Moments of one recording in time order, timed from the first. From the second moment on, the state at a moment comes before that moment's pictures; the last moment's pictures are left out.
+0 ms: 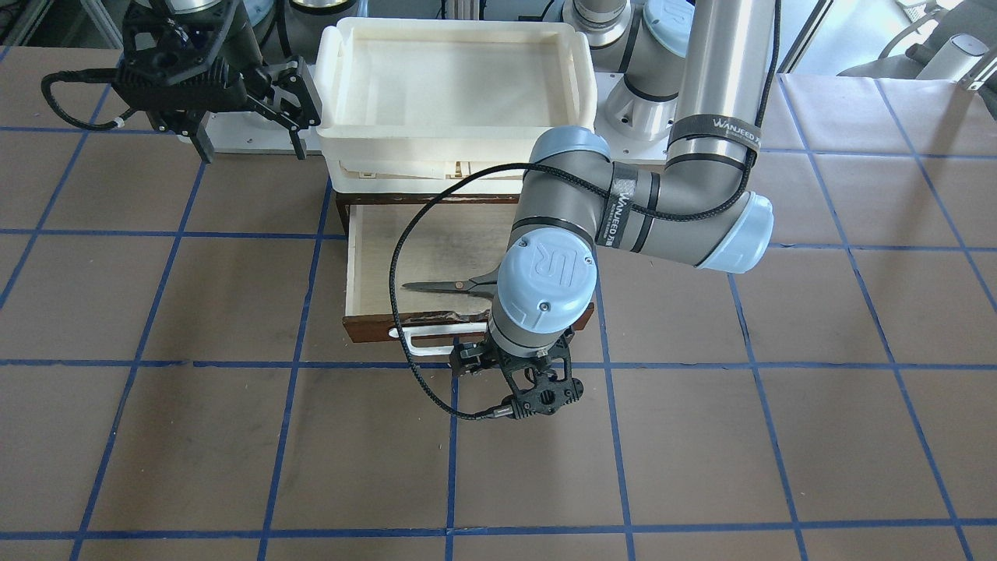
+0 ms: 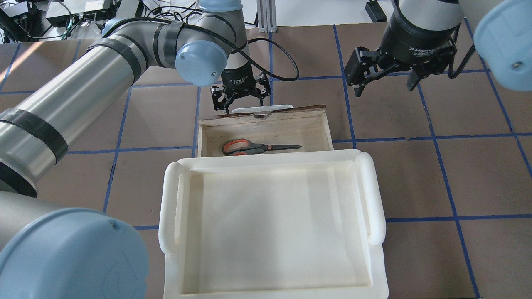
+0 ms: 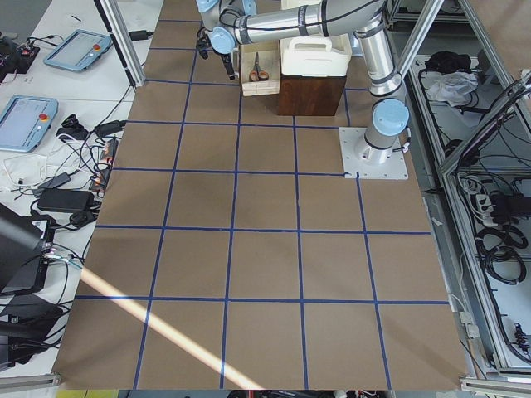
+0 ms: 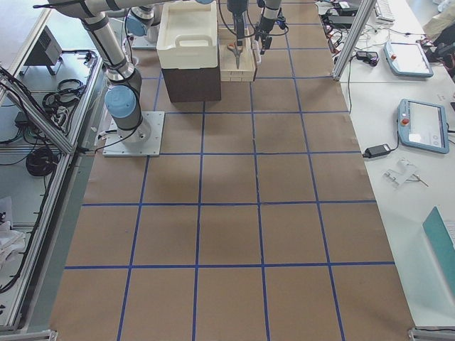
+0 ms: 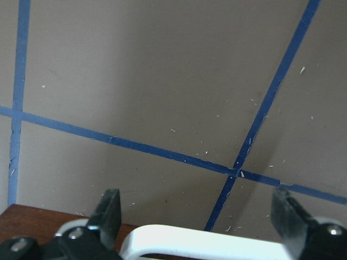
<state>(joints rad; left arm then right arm) -1.82 -2.11 -1.36 -1.41 1.49 -0.55 1.65 -1.64 1.54 -1.54 -1.57 -0.01</state>
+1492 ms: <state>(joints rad) -1.83 -2.06 -1.36 -1.57 1.46 -0.55 1.65 -1.64 1.54 -1.54 -1.57 -0.01</state>
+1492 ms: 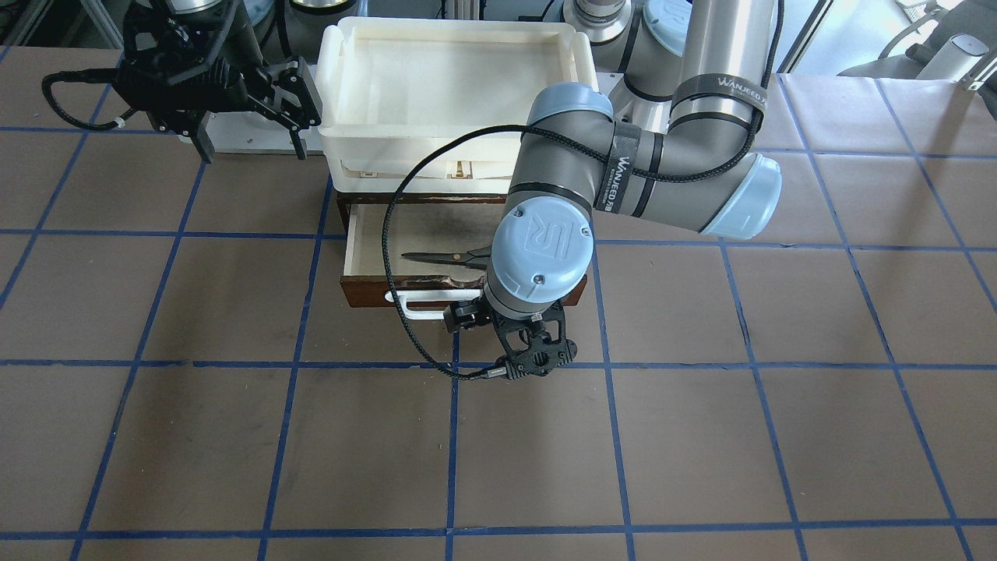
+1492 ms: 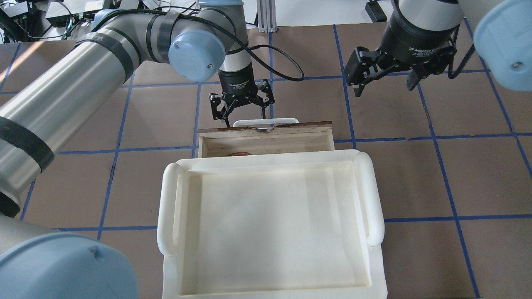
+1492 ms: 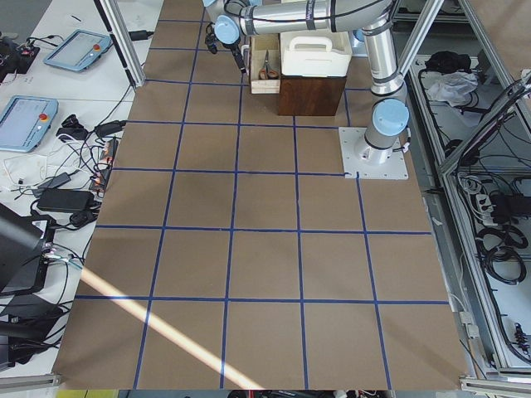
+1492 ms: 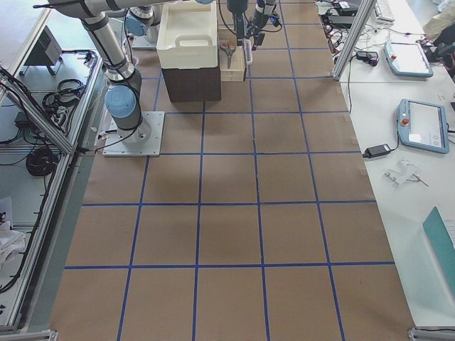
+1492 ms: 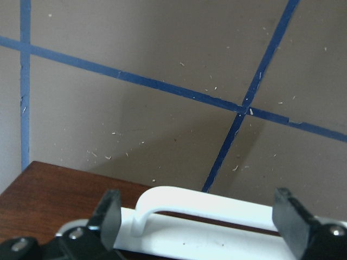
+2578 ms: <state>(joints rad) -1.85 -2.05 -1.37 -1.72 1.46 -0.55 1.65 -1.64 1.54 -1.54 -1.57 -0.01</state>
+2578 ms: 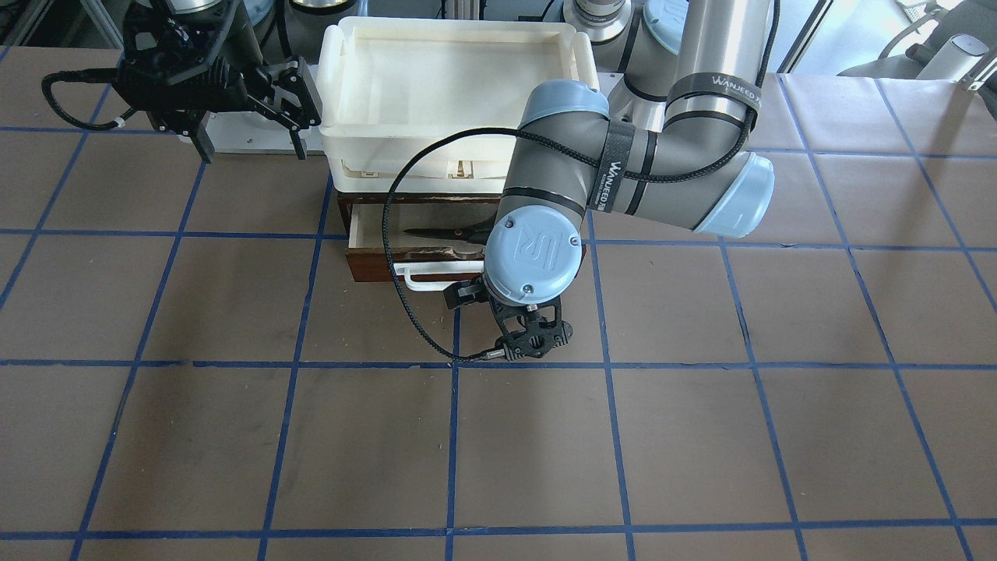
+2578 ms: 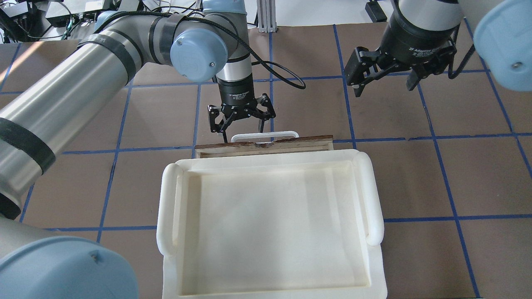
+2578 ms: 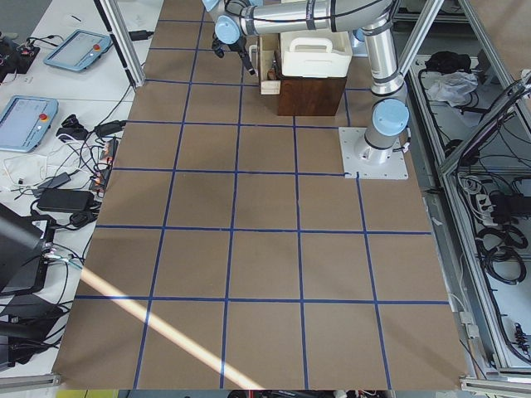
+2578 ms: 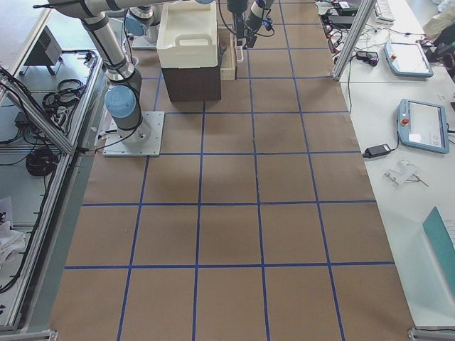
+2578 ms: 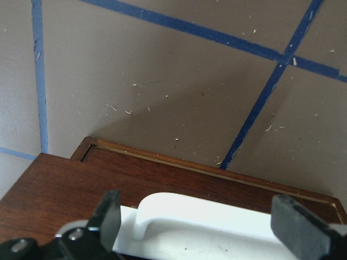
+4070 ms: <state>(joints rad) -1.85 -2.04 -1.42 -1.79 1.43 -0.56 1.65 -1.64 1.54 -1.54 -1.57 -0.01</state>
